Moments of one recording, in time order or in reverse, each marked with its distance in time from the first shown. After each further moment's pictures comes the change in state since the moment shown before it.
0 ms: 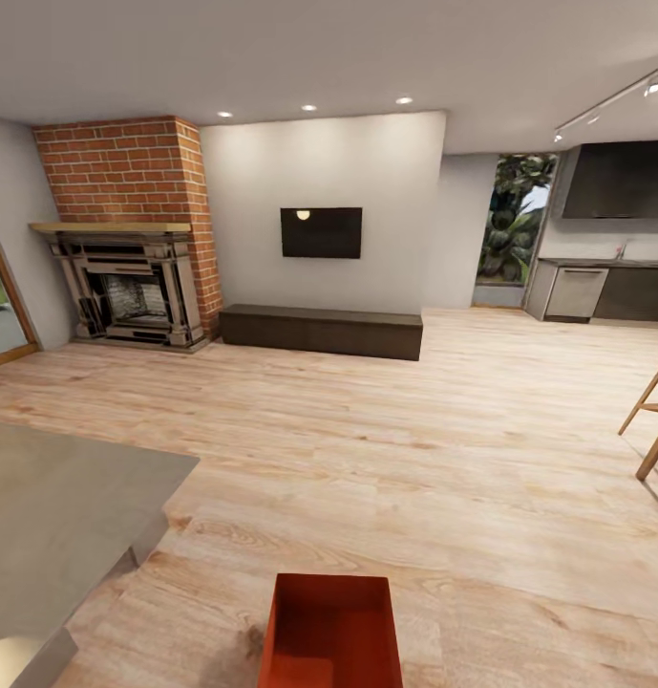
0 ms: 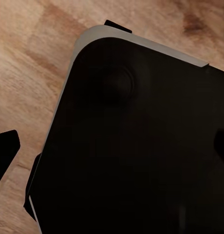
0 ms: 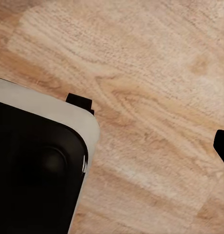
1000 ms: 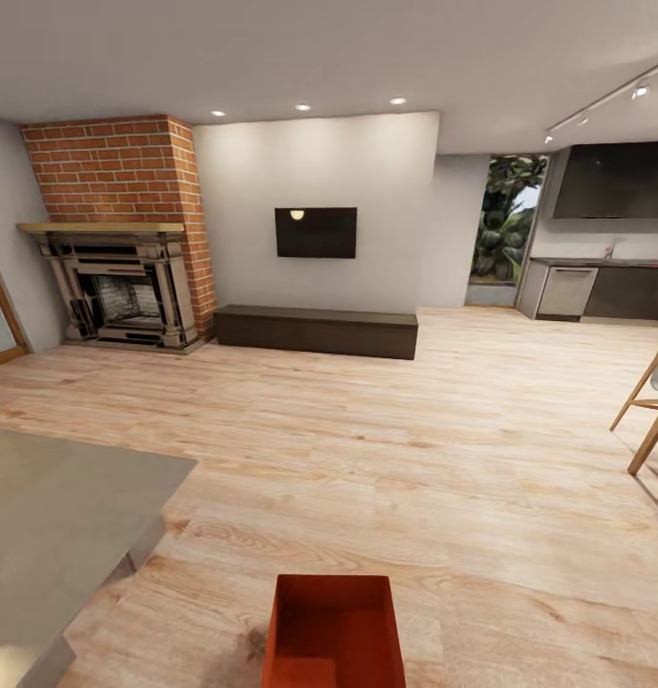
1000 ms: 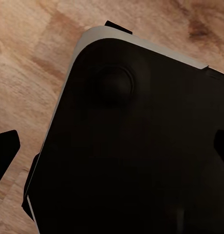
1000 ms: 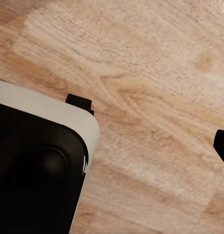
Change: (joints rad) left arm 0.000 -0.001 0.008 0.000 0.006 -0.002 0.000; right arm 0.000 0.005 -0.003 0.000 -0.002 0.003 -0.012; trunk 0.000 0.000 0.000
